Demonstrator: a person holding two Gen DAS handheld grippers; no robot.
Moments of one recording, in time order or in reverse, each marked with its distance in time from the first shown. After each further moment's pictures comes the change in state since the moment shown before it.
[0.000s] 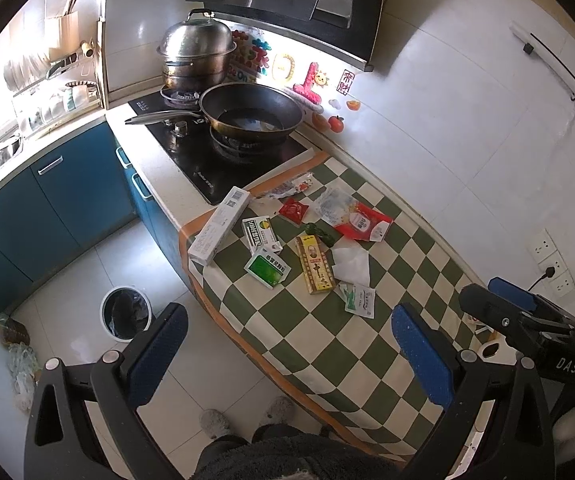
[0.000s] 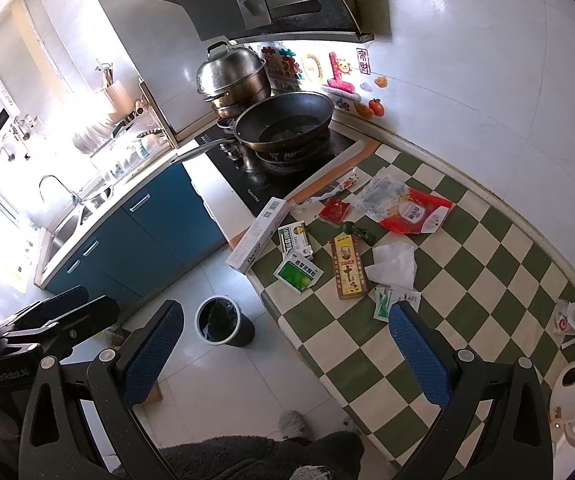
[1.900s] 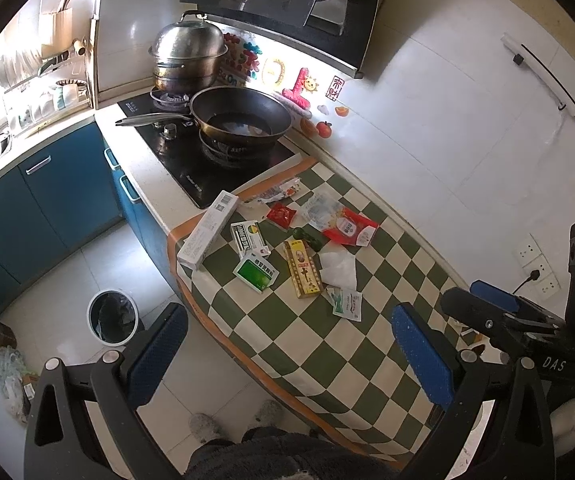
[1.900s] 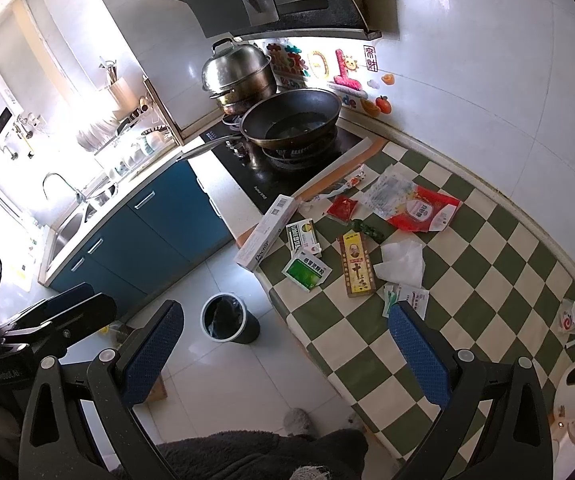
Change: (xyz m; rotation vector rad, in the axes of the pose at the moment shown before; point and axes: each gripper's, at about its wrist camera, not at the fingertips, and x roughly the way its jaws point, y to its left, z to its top) left arm -0.002 0.002 0.001 -0.016 -0.015 -0.065; right arm 0.001 0.001 0.002 0.007 0.002 0.007
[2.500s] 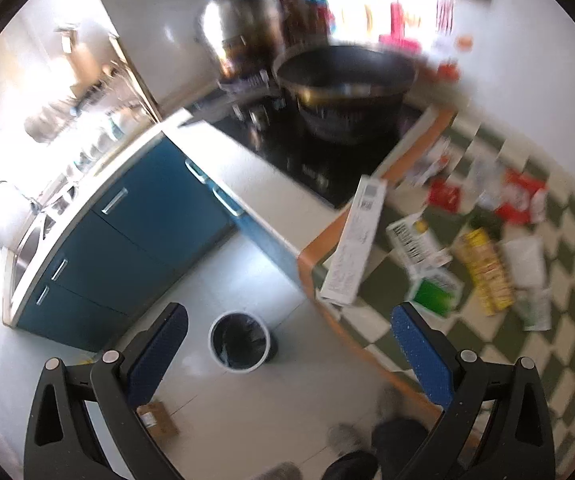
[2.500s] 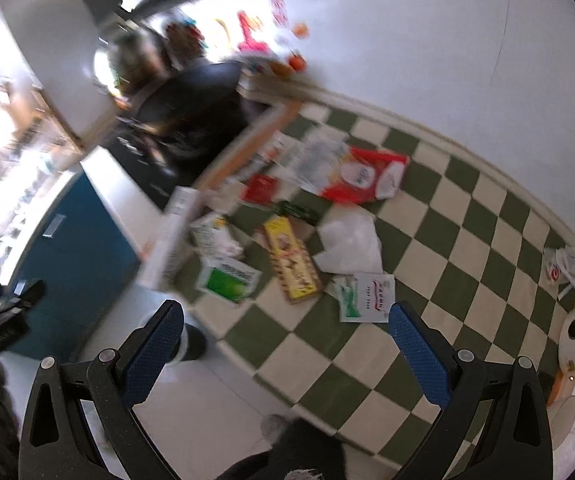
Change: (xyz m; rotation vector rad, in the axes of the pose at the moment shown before) left arm 0.185 0.109 0.049 0.192 0.141 0.482; right arm 0.175 -0.057 0.008 0.201 0.106 -0.310
